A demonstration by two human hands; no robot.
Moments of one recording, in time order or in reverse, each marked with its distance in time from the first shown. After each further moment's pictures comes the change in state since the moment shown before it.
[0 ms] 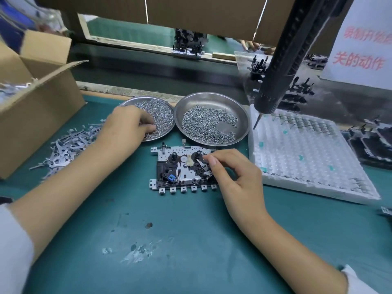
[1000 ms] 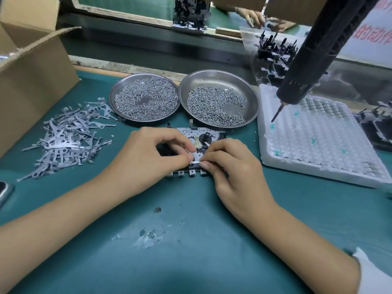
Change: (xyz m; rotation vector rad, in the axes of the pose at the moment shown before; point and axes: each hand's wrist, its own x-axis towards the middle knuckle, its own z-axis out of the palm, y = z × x) left_hand -0.085 0.023 0.000 -0.634 -0.281 0.133; right_hand -0.007 0.004 0.009 -0.520 -0.143 -0.399
